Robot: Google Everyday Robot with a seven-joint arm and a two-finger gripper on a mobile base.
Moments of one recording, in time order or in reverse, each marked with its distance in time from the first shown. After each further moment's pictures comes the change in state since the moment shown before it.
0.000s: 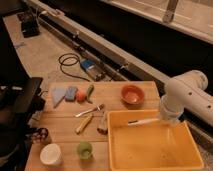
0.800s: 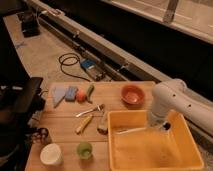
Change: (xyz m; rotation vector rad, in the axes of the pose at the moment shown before) arm -0.049 0.011 0.052 -0.150 -0.093 -0.018
